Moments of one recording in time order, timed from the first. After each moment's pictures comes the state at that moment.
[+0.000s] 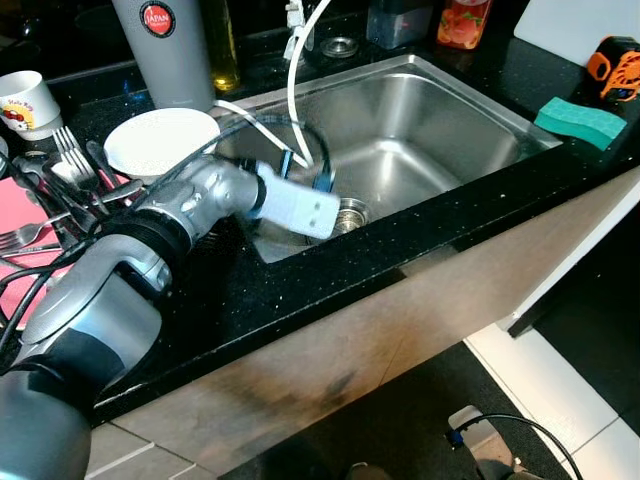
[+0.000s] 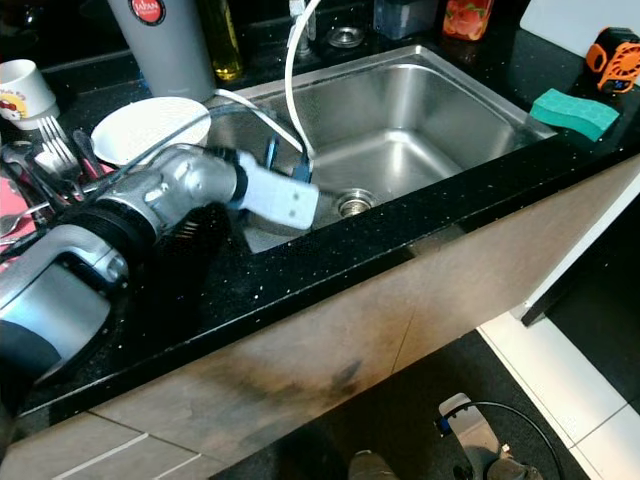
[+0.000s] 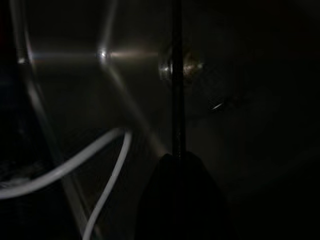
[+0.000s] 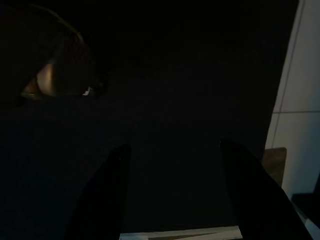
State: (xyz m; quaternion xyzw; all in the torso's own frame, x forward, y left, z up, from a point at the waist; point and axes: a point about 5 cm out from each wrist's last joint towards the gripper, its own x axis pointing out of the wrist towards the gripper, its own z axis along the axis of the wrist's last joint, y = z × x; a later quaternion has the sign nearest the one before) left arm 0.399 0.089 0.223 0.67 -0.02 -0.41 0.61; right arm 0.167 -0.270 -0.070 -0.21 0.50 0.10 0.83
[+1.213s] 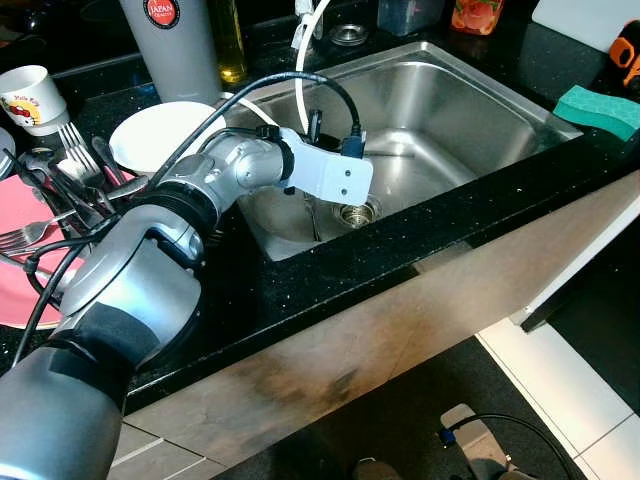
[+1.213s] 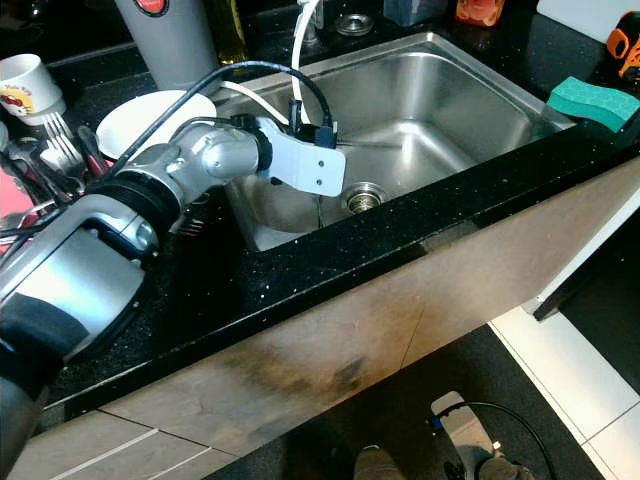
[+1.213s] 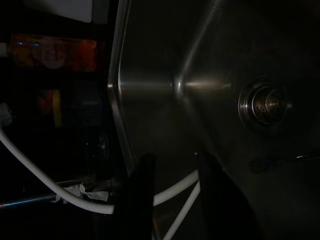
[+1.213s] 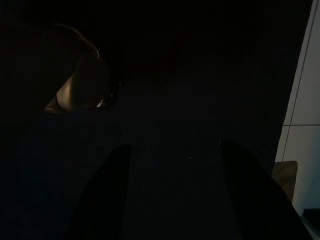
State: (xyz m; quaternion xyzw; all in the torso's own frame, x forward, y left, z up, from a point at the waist) left arm 0.404 0.059 0.267 0.64 -0.17 -0.35 0.66; right arm 0.170 -0.260 -0.071 -0.21 0.49 0.11 0.84
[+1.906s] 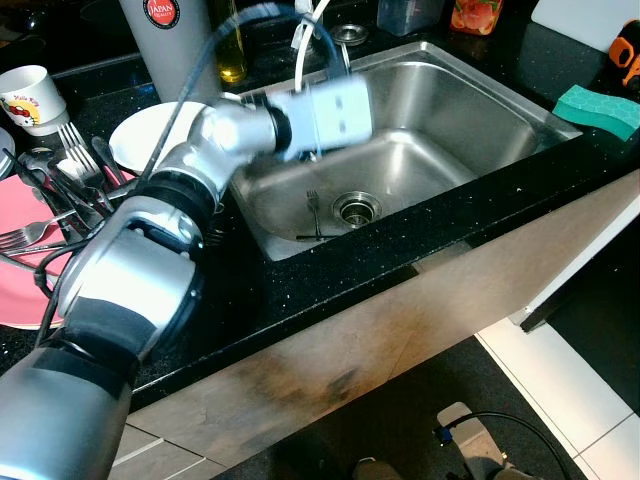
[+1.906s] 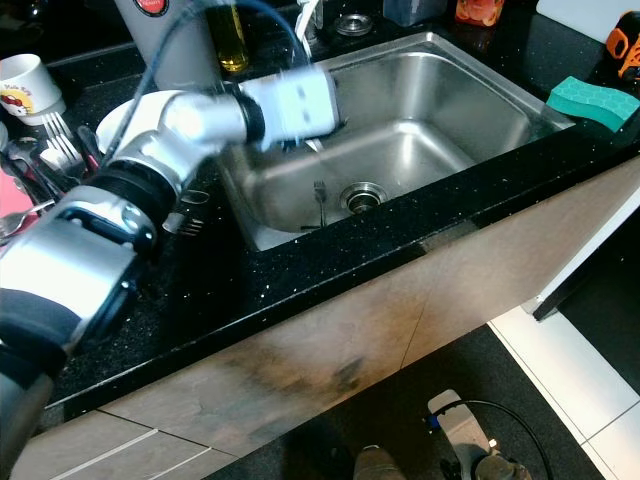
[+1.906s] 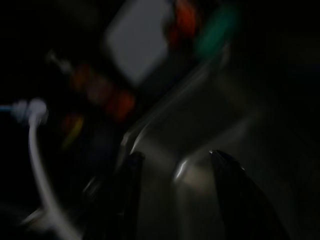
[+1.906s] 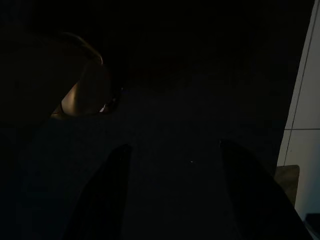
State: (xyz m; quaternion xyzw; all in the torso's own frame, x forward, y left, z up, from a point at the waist) left arm 0.392 0.063 0.336 0.34 -0.24 -0.45 0.79; right arm 0.175 -0.255 -0.070 -0.20 0.48 0.11 0.85
